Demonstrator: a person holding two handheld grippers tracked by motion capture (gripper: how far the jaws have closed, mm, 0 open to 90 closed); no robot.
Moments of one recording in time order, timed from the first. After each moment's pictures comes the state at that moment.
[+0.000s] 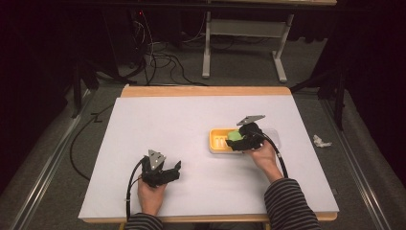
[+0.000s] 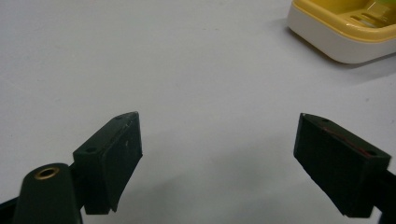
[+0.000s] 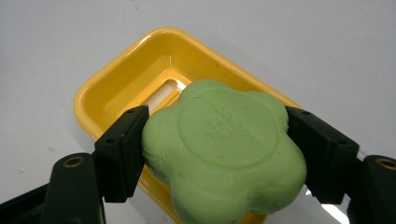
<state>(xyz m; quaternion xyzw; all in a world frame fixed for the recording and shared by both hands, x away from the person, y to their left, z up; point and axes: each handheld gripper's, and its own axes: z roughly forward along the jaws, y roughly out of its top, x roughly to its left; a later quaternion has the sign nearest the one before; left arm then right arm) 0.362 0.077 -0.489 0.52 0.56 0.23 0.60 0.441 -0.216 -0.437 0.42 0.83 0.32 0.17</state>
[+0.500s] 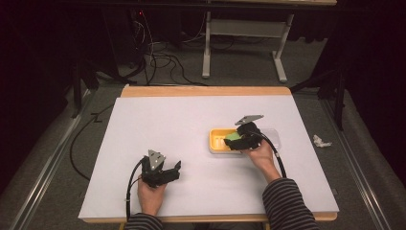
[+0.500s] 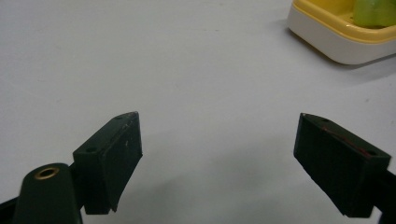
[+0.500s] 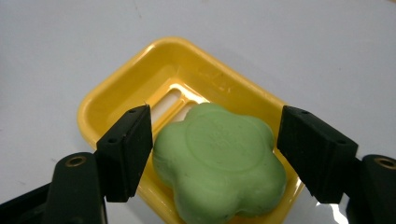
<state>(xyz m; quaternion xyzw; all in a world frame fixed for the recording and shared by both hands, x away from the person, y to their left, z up) 0.362 0.077 -0.489 0.52 0.56 0.23 0.60 0.443 -0.212 -0.437 0.42 0.83 0.33 0.17</state>
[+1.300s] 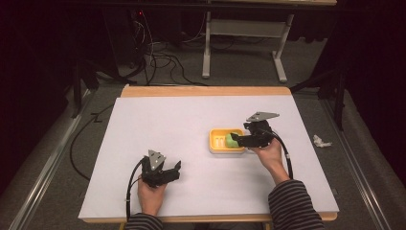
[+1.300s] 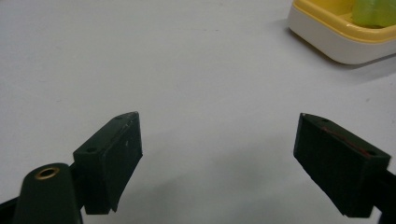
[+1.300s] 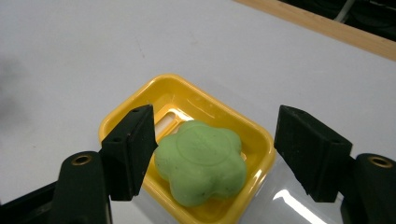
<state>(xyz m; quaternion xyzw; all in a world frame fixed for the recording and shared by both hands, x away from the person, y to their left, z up) 0.362 0.077 -0.489 0.52 0.56 0.23 0.60 0.426 -0.234 -0.407 0.42 0.80 0.38 0.19</state>
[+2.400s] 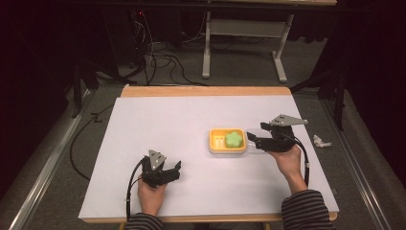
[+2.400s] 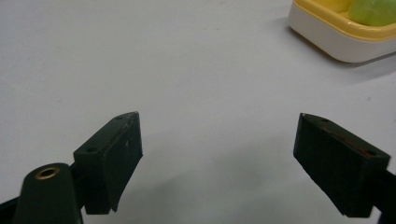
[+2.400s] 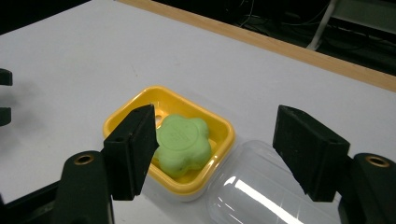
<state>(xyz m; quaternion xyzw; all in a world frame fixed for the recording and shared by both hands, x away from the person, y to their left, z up) 0.362 0.076 -0.490 0.52 0.56 0.23 0.60 0.390 -0.278 -0.384 0.43 0.77 0.42 0.23</state>
